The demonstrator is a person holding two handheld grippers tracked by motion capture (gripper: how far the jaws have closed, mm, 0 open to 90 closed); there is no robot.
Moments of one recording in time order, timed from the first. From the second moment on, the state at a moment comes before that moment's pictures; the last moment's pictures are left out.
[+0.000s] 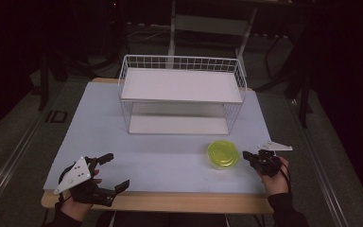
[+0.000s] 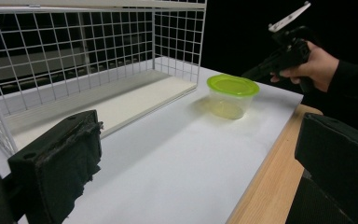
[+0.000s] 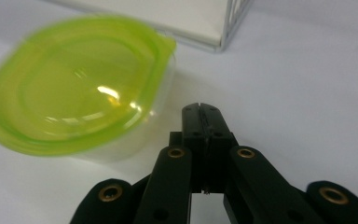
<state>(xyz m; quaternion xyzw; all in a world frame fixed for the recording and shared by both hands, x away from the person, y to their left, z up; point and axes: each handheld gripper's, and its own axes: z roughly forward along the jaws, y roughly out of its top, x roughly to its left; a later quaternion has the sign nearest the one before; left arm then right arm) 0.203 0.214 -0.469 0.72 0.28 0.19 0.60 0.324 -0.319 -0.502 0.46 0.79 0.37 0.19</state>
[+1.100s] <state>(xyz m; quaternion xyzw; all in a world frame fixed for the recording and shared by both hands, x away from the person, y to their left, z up) 0.202 0.214 -0.468 0.72 0.28 0.20 0.60 0.337 -0.239 -0.525 0.41 0.83 0.36 0.10</state>
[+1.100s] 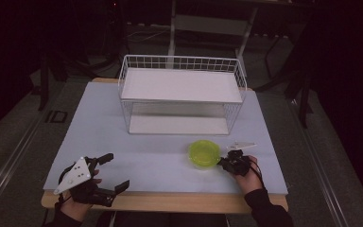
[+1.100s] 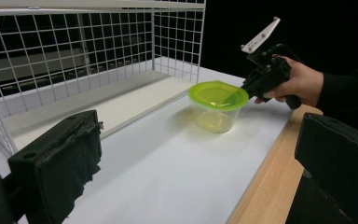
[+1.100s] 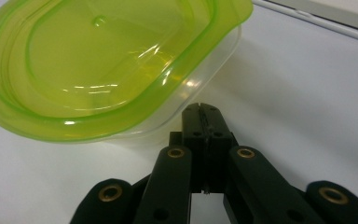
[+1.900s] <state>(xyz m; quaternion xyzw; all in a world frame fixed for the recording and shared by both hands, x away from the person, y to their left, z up) 0.202 0.213 -0.468 0.72 0.28 0.19 0.60 0.347 -0.163 -0.530 0.36 0.86 0.36 0.07</state>
